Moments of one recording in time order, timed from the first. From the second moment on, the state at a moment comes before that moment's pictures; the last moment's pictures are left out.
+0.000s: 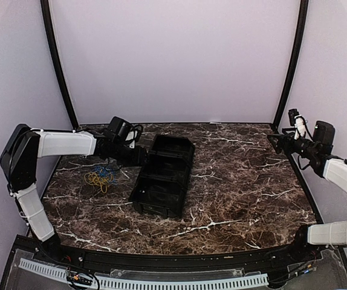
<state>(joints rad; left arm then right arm) -0.55 1.77 1.17 -0.28 0.16 -0.43 -0.16 1.10 0.64 0.17 -0.61 -0.15</state>
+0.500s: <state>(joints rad) -0.57 1.96 1.43 -0.42 0.18 -0.32 -0.16 1.11 0.64 0.18 -0.67 -0.18</state>
